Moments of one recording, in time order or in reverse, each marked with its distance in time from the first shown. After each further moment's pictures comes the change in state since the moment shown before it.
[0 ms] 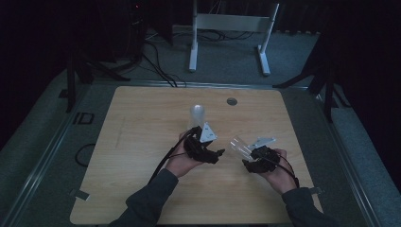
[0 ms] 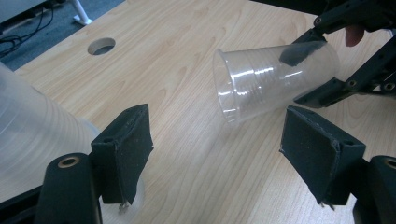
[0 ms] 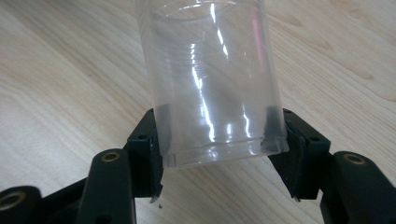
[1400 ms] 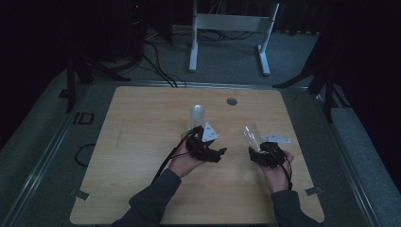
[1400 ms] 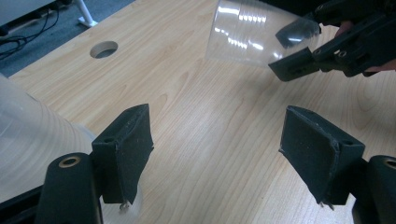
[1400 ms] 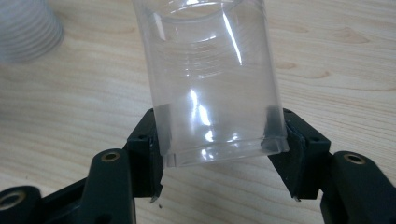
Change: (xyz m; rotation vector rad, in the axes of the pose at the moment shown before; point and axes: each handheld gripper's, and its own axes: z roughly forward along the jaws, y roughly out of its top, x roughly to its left) left arm -0.002 0.003 0.005 -0.012 0.015 -0.021; right arm -0.017 -0.009 0.006 -0.180 -0.170 0.388
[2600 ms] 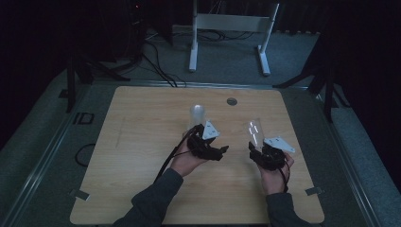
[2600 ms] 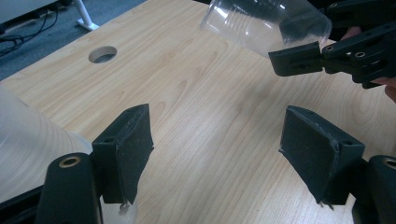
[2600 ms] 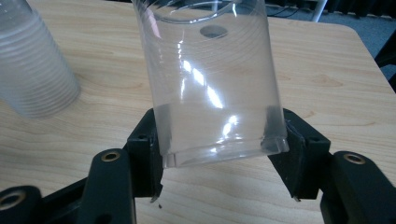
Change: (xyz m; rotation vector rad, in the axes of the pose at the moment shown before) left arm 0.001 0.005 0.002 -0.026 -0.013 -0.033; right arm 0.009 -0.007 -0.013 -0.230 -0.028 0.045
